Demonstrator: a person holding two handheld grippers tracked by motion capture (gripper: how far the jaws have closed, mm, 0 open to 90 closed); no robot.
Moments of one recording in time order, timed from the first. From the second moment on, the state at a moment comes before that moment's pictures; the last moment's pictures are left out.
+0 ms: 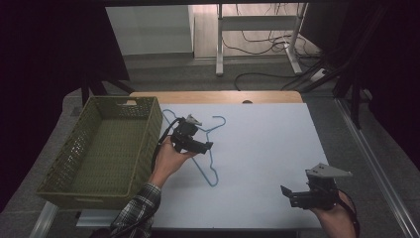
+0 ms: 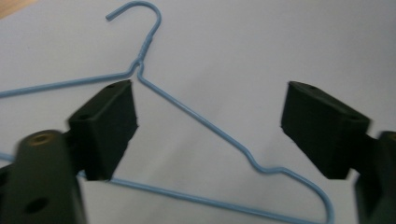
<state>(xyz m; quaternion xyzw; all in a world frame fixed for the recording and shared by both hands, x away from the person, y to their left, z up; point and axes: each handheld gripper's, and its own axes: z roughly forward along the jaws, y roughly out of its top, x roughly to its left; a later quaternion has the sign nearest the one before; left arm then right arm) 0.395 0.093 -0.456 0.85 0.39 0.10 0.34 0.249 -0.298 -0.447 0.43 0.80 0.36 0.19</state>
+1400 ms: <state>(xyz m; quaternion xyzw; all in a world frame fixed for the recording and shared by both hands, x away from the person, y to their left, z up) 0.519 0.074 -0.517 0.88 0.35 0.06 0.31 0.250 -0.302 -0.453 0.43 0.81 0.35 0.18</state>
